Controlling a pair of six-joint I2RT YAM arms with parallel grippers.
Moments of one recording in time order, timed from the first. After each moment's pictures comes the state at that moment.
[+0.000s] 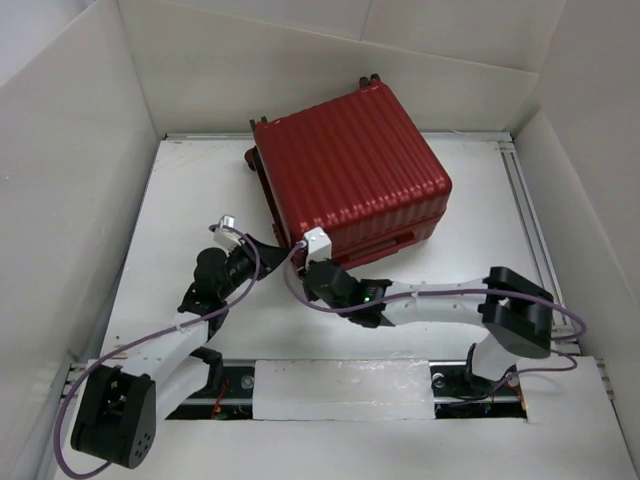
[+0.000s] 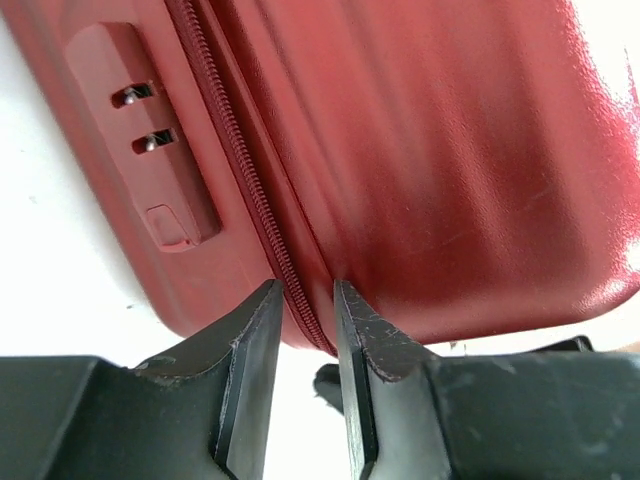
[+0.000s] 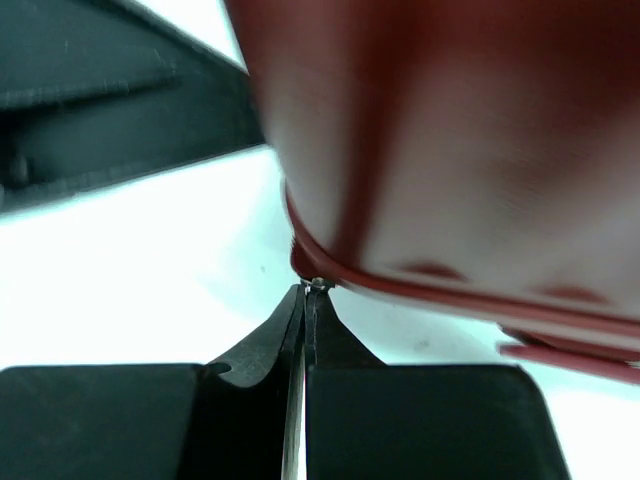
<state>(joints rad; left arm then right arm) -0.31 0.93 0.23 0.48 0.36 -0.98 1.21 1.59 0.92 0.18 0.47 0.42</state>
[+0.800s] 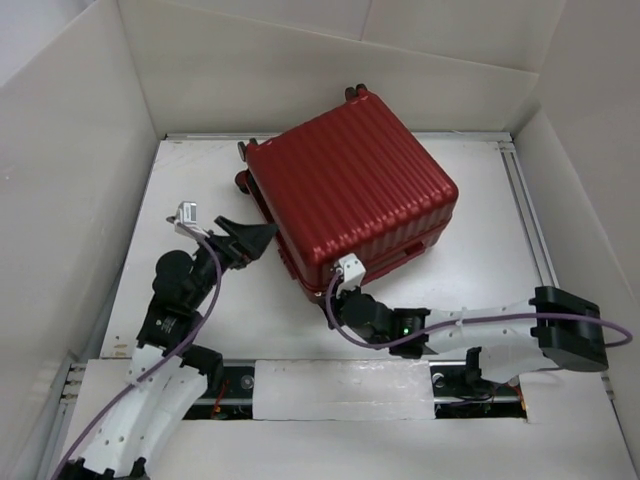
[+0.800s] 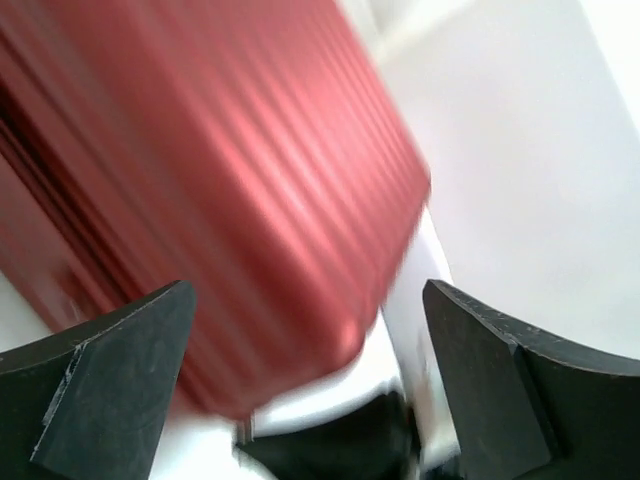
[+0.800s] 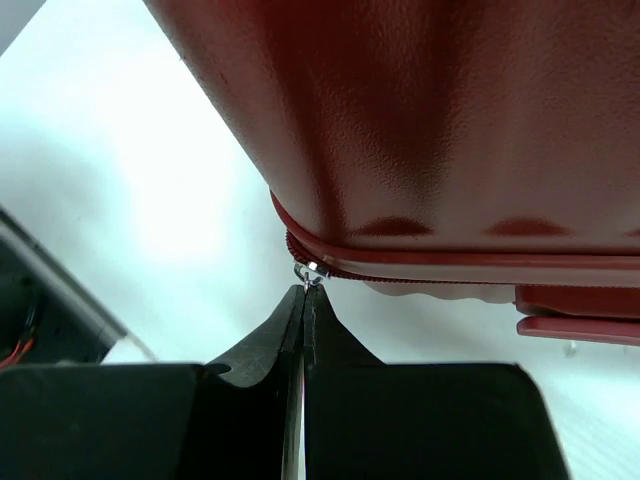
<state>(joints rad) -0.33 0.49 0.52 -0.07 0.24 -0.94 1.36 1.36 0.66 0.30 0.58 0.54</state>
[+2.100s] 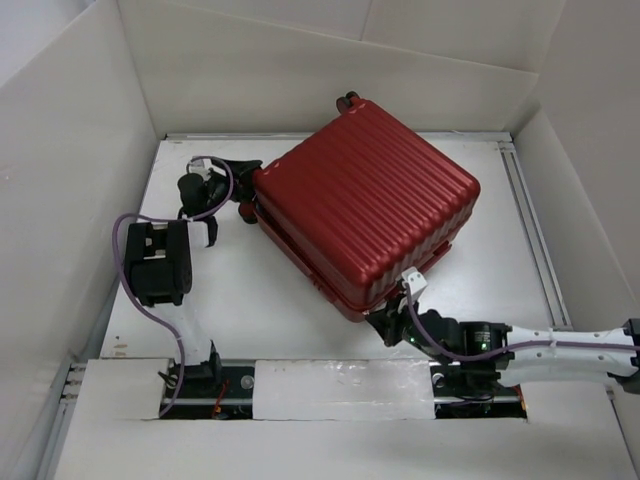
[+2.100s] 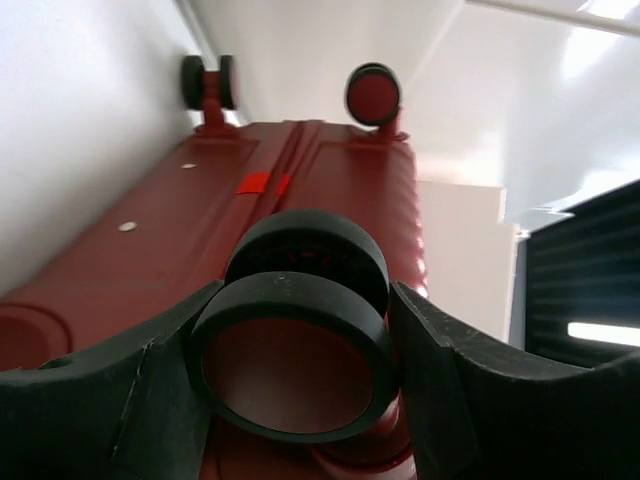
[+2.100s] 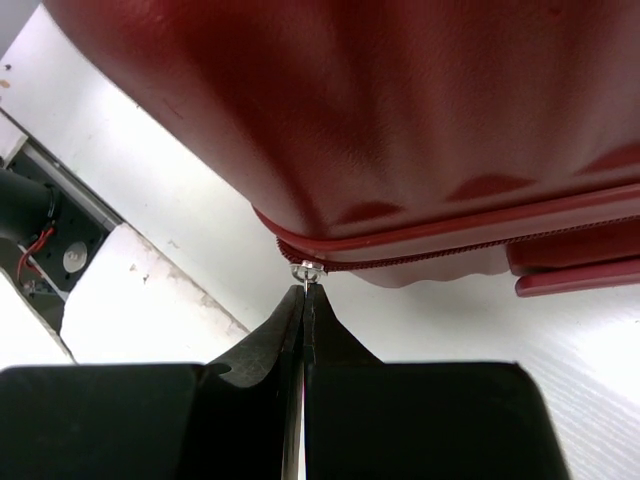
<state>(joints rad) 0.05 1.85 0.90 0.85 0.61 -1.51 1.43 0.69 0.40 -0.13 0.61 0.65</state>
